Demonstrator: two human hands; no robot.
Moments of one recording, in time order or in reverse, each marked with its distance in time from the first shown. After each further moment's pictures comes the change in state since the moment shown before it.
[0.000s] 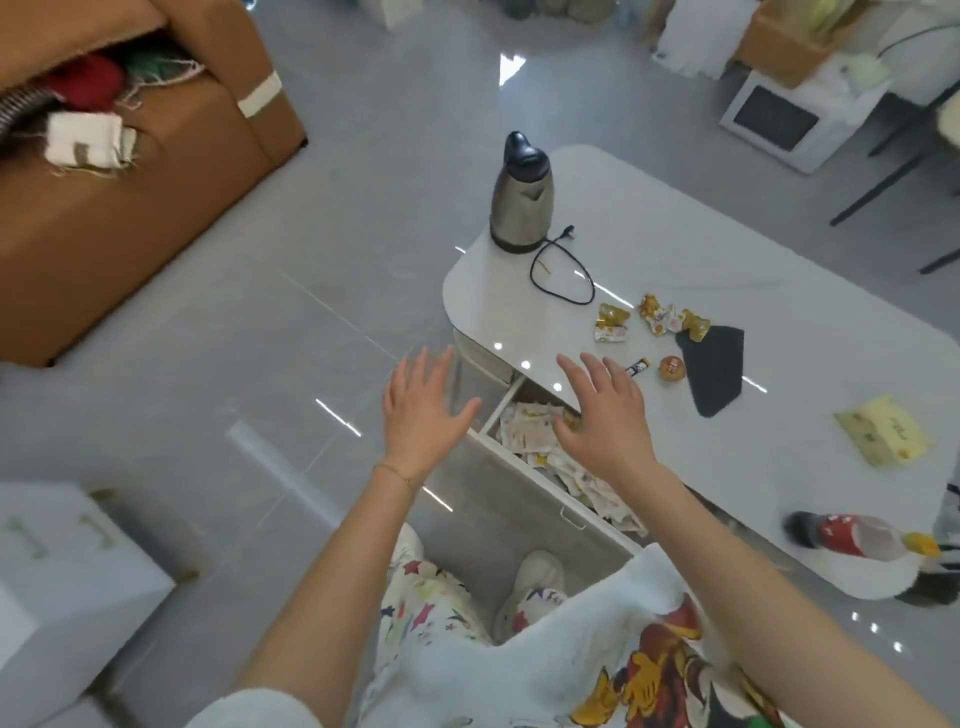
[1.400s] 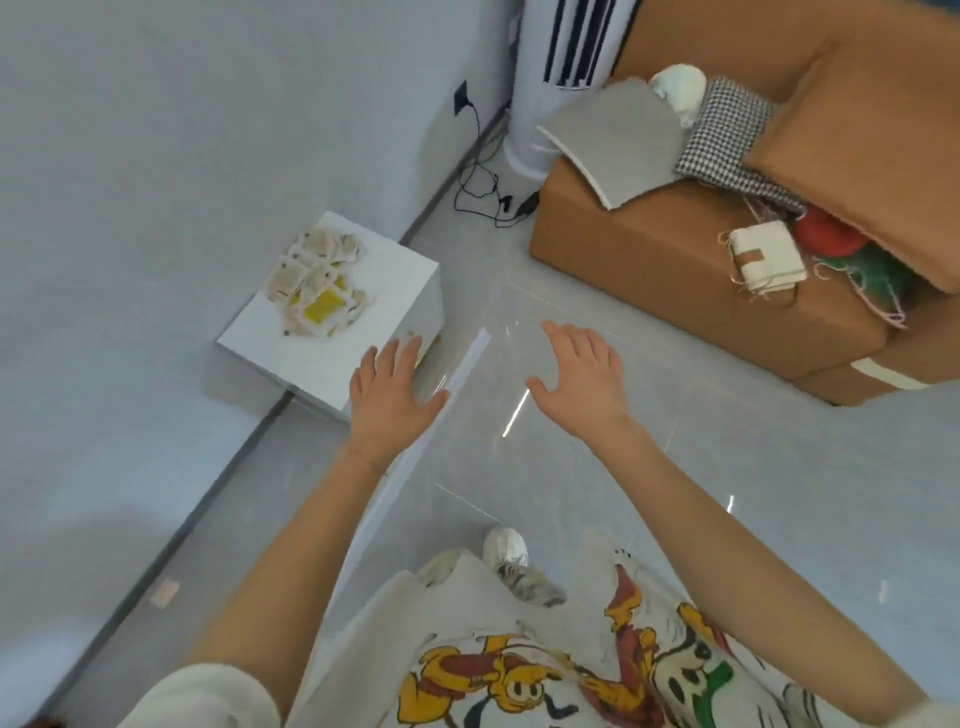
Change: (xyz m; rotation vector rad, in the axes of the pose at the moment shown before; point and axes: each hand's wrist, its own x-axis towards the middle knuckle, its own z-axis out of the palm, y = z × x) left_hand -0.098 -0.522 -0.275 -0.284 0.623 -1.231; right_hand 0.186 -0.766 0.147 -0.333 -0.335 -1.279
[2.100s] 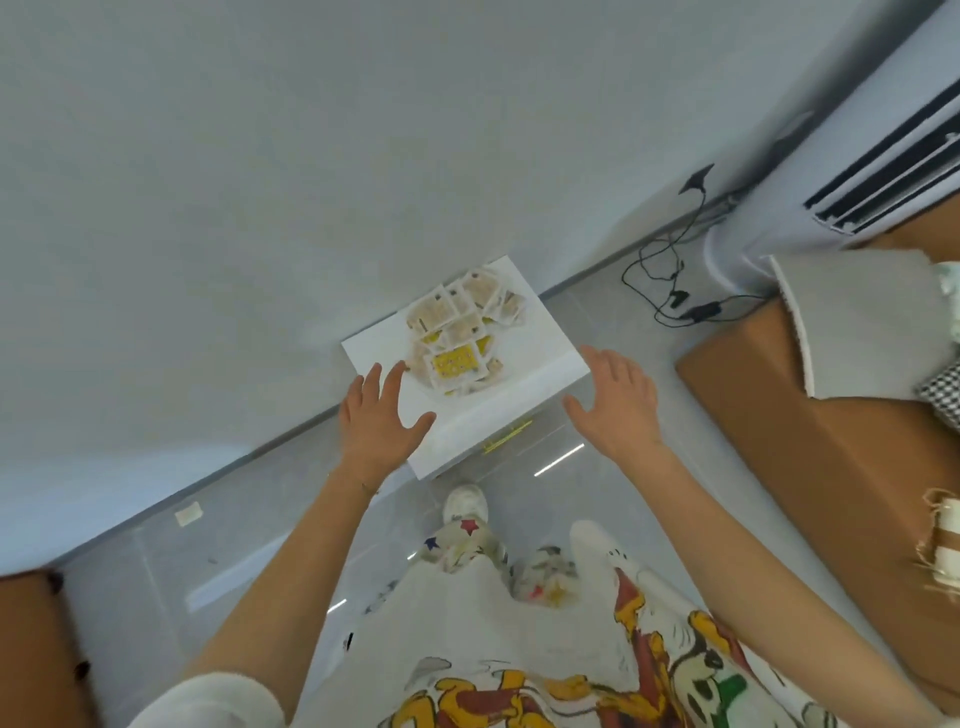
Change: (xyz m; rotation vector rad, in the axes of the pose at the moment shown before) left_hand 0.159 -0.192 -0.060 -0.171 0.110 -0.569; right_hand 0.302 -0.181 0.059 -0.120 -0.164 -0.396
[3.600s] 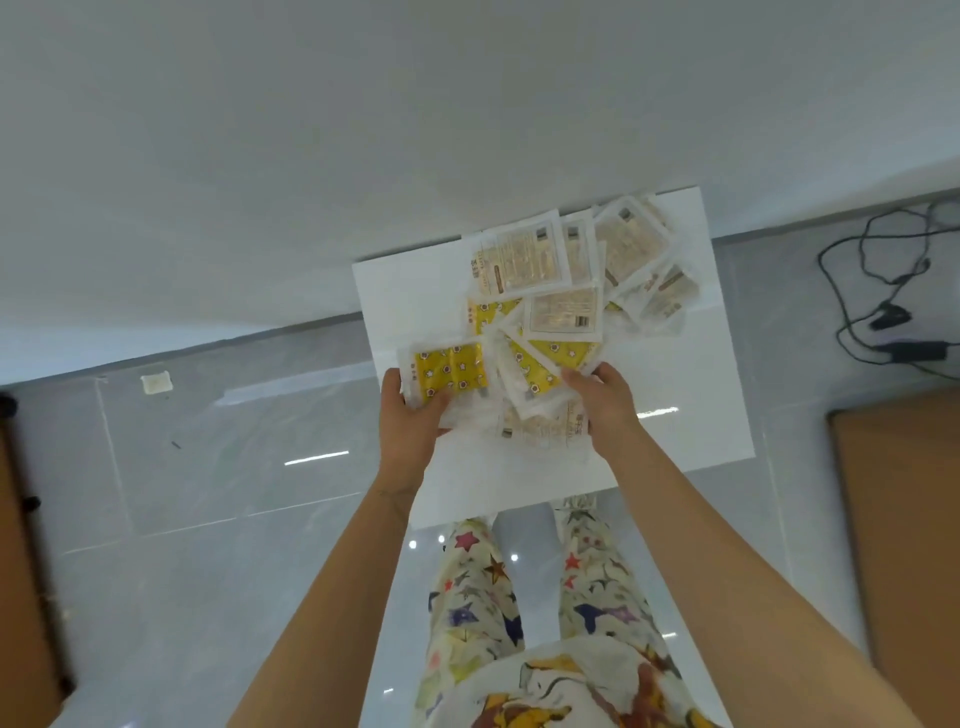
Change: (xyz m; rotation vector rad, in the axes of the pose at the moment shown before) left_hand 0.198 -0.090 0.213 -1.189 0.220 -0.703; right_hand 0.257 -0.034 0.297 1.032 -0.507 0.634
